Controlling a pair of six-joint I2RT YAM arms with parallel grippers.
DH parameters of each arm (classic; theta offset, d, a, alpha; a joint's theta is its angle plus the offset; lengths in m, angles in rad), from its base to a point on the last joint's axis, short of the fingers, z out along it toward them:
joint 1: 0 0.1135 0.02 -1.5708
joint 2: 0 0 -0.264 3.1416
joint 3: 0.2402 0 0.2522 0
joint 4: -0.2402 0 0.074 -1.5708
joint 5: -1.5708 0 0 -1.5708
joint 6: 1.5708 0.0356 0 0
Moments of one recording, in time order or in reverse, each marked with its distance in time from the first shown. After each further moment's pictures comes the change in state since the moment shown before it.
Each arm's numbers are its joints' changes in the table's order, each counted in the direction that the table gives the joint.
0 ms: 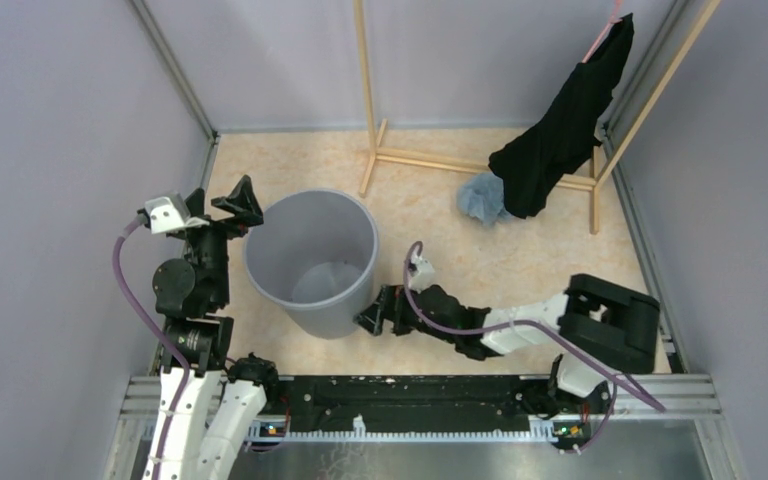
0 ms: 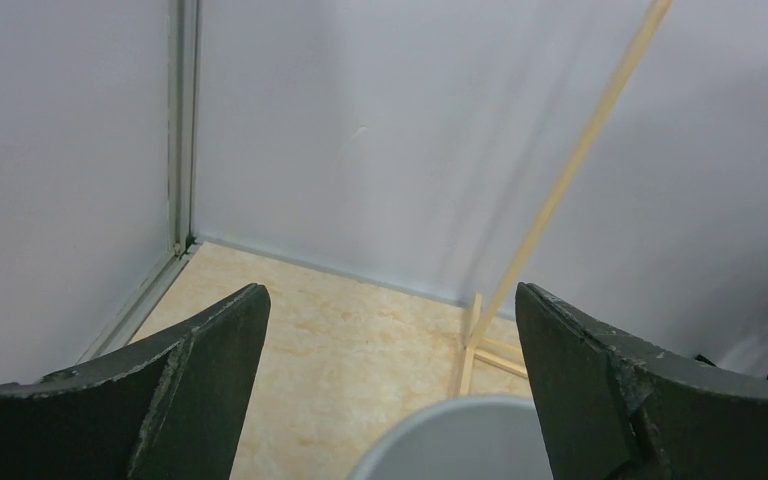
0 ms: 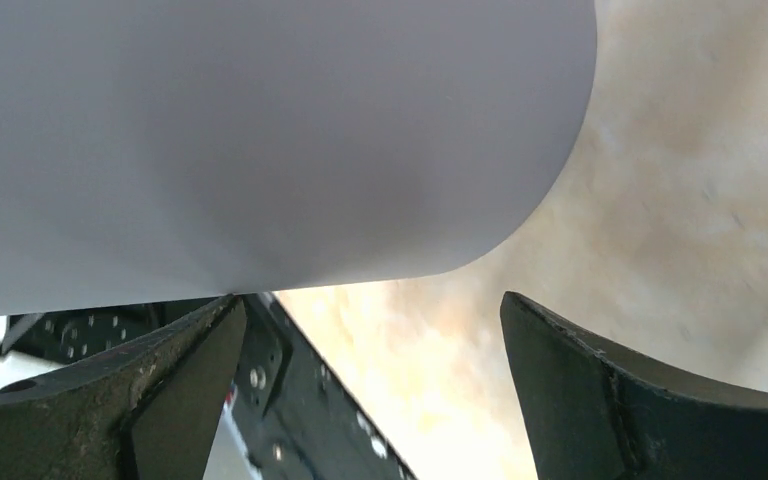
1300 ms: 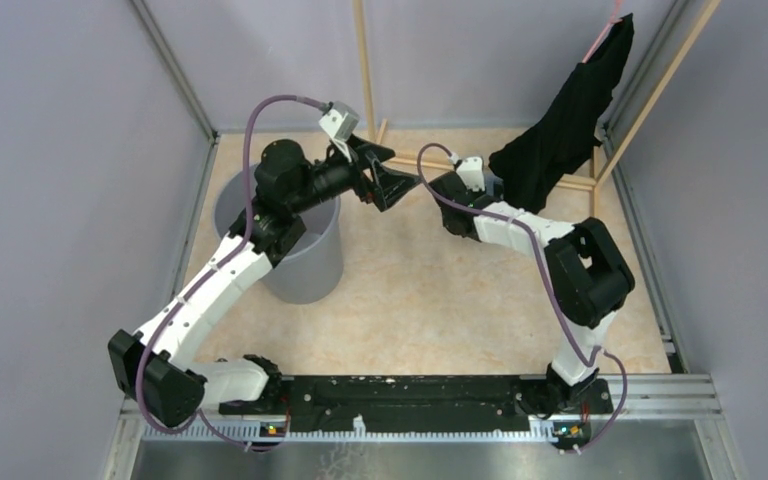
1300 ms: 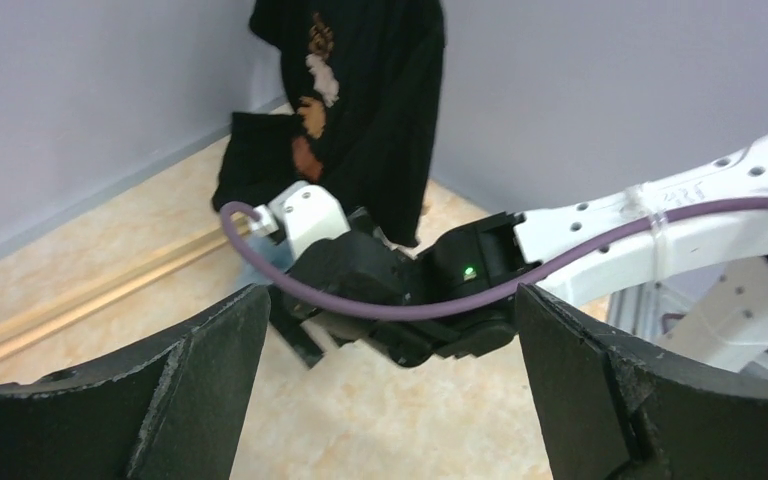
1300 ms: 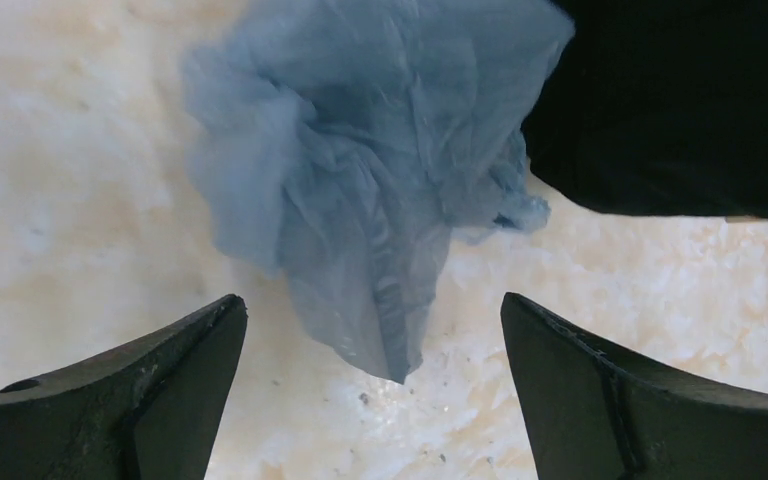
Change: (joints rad) left arm -0.436 0.747 0.497 0.033 -0.758 -0.072; right arm -0.584 0.312 0.766 -1.000 -0.633 -0.586
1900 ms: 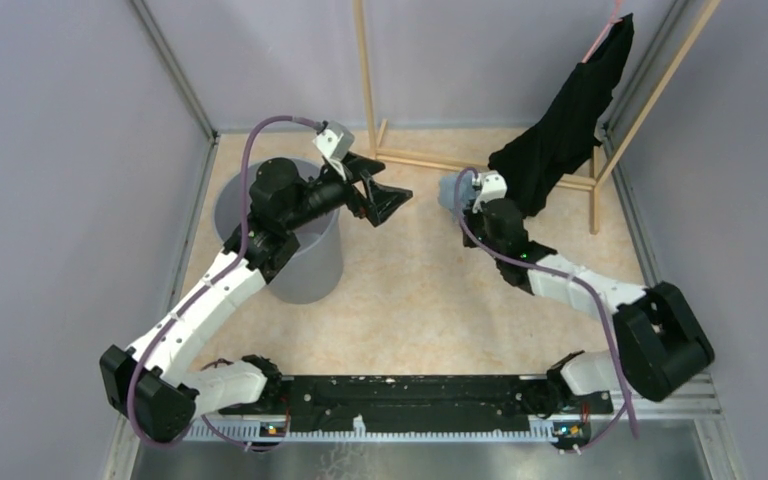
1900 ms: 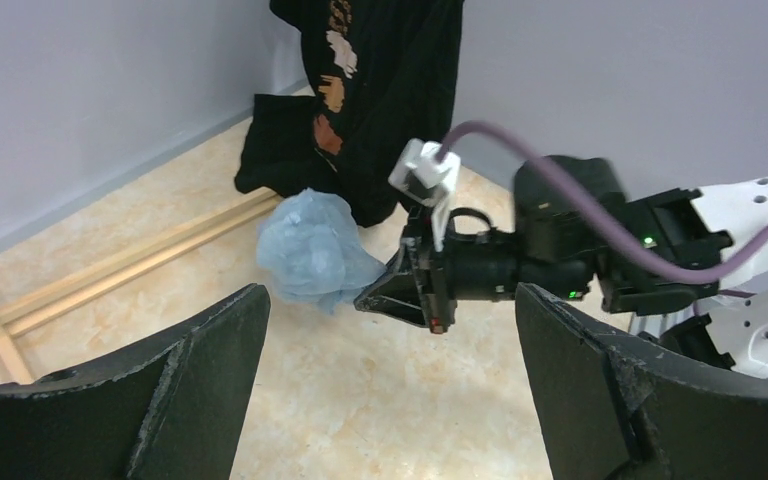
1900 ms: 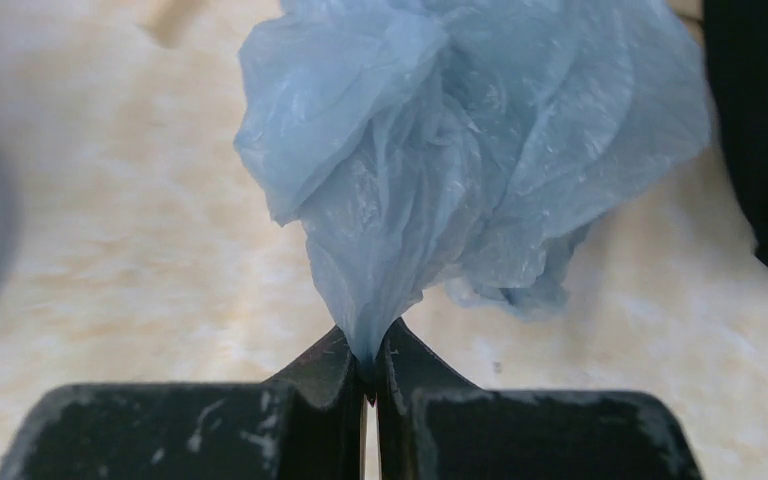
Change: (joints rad) left arm 0.001 -0.113 -0.156 0.005 0.070 0.087; right arm -0.069 -0.408 -0.508 0.517 0.555 -0.163
